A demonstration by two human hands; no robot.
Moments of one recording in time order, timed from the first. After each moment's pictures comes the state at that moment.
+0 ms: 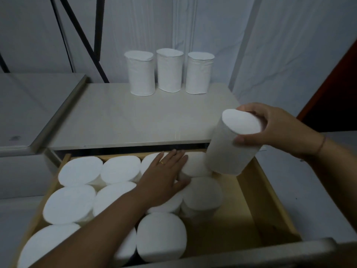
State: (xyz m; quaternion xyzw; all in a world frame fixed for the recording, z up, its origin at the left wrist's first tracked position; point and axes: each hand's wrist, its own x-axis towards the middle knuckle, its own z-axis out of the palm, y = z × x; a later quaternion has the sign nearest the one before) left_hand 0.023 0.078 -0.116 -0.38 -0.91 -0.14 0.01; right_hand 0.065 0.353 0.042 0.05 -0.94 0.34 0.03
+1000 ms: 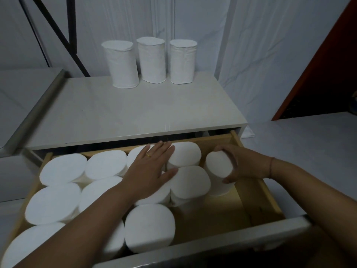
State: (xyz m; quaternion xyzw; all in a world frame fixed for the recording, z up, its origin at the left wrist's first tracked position) left_hand 0.022 0.078 -0.116 -0.38 -0.92 -0.14 0.01; right_hand 0.083 0.376 -0.072 0.10 -0.95 0.26 -0.14
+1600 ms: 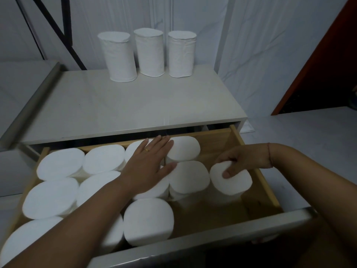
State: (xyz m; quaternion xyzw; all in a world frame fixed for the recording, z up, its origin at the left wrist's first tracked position) left_hand 0.026 0.078 -0.113 -0.38 -0.91 -0.15 0.01; right_hand 0.075 0.382 -0.064 0.05 -0.84 0.35 -0.42
